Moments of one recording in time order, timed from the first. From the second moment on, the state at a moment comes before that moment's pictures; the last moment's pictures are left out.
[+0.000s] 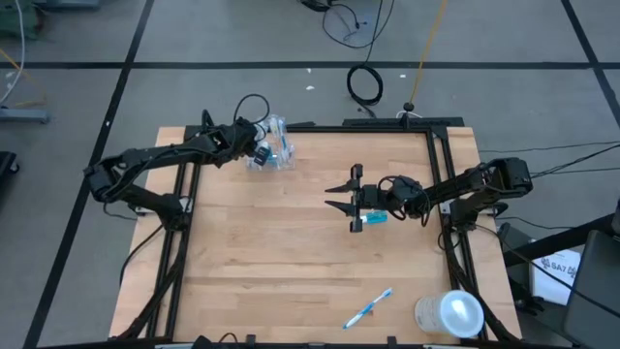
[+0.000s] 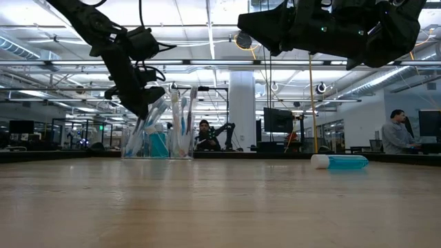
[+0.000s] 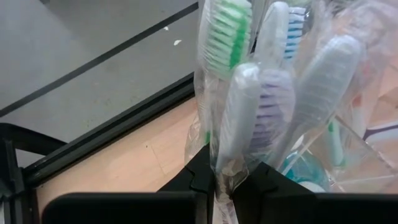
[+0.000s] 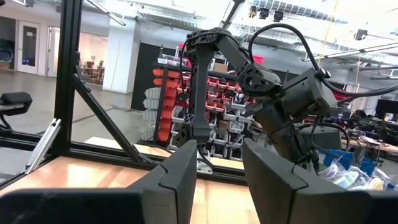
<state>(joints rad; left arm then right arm) 0.62 1.36 0.80 -0.29 -0.39 -0.22 -0.02 1.53 0.52 1.26 -0.05 -0.17</state>
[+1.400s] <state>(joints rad) 0.61 1.29 0.85 -0.44 -0.39 -0.13 -0.02 1.53 0.52 1.26 -0.05 -0.17</state>
